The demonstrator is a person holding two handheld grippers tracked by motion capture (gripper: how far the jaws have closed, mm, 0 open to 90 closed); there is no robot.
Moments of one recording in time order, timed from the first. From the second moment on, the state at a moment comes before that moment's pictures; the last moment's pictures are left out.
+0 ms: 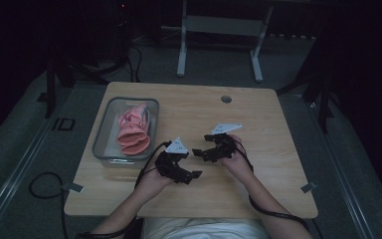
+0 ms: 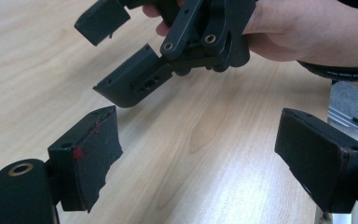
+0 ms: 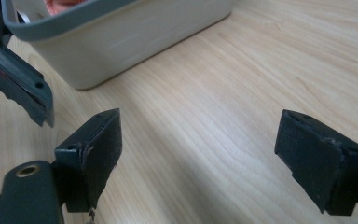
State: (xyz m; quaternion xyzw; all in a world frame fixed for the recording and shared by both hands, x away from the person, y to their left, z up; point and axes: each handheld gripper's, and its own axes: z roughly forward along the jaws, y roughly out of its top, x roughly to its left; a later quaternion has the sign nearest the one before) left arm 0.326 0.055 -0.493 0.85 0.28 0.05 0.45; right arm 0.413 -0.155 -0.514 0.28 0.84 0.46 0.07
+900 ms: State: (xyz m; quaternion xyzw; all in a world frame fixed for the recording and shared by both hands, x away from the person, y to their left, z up) left arm 0.321 0.037 -0.541 0.87 0.24 0.05 0.42; right arm 0.392 -0.191 -0.549 0.30 0.85 0.43 0.07
